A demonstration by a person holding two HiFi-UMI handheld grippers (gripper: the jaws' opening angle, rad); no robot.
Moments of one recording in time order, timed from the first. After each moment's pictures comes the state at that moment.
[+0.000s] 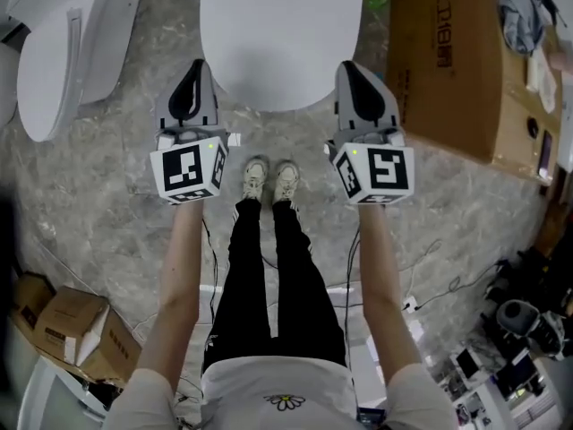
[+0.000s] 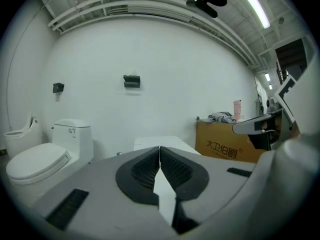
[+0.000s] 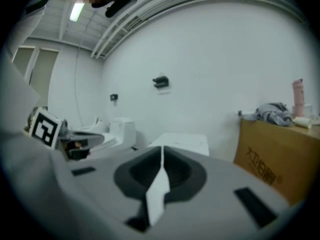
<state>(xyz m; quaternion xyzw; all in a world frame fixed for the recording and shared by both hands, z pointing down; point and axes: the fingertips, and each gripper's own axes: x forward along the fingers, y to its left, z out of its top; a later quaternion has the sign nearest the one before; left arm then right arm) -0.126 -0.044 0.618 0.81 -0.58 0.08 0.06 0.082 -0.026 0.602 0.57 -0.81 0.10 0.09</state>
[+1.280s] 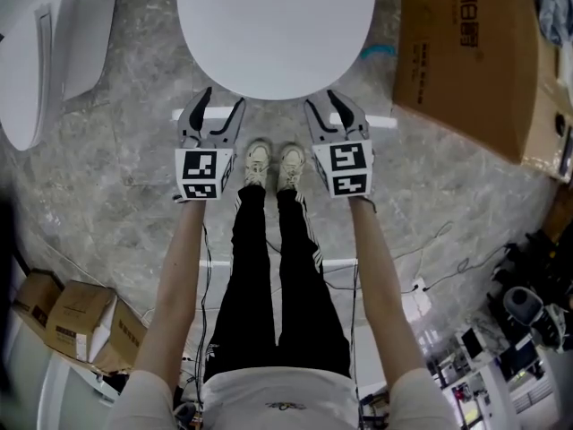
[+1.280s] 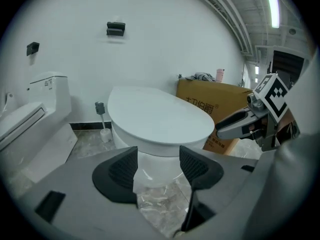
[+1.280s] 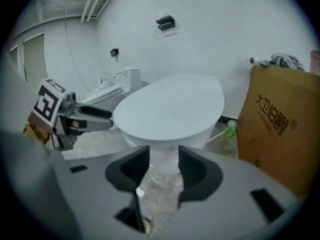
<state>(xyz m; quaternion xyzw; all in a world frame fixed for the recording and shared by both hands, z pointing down) -0.096 0.029 0.836 0.84 -0.46 0.23 0.20 0.069 0.055 0.839 0.49 -0.78 0.25 0.30</state>
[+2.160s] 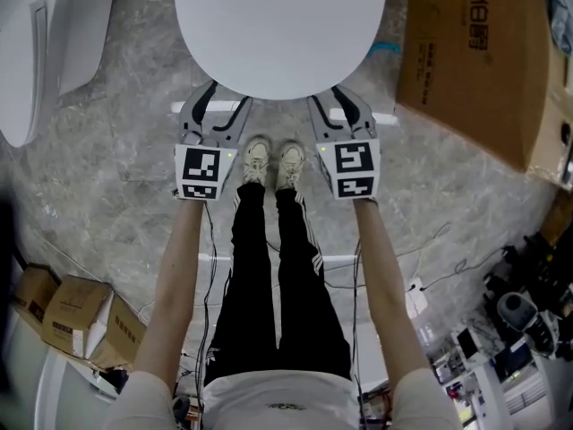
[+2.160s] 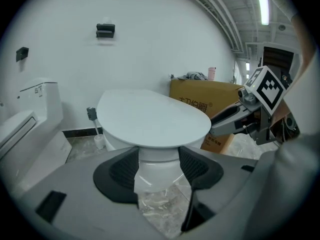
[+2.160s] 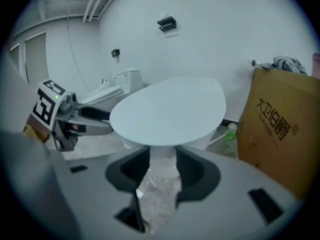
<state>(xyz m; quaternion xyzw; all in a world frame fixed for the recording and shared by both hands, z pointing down) -0.083 0.021 0.831 0.86 -0.42 0.23 0.16 0.066 0.041 0.833 0.49 -0.78 0.23 0.30</state>
